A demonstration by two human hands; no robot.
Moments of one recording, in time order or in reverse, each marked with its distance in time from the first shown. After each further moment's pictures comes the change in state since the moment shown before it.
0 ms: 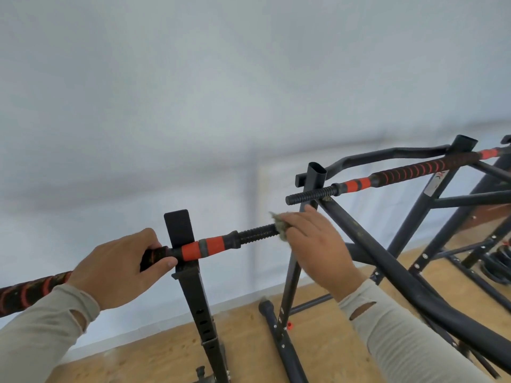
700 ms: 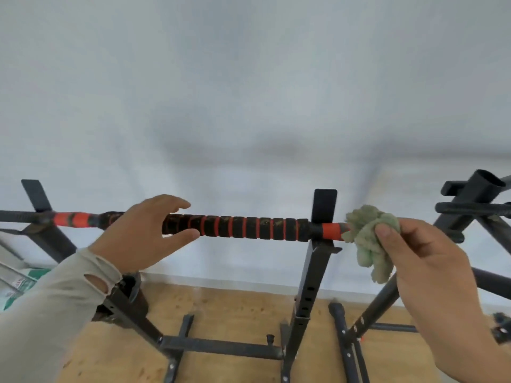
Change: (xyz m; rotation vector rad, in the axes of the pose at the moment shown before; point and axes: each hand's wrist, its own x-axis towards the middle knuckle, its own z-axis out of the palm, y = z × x) left_hand -0.128 -0.125 -0.075 -0.098 0.049 -0.310; right_hand 0.064 -0.175 -0.060 0.976 -0.051 0.937
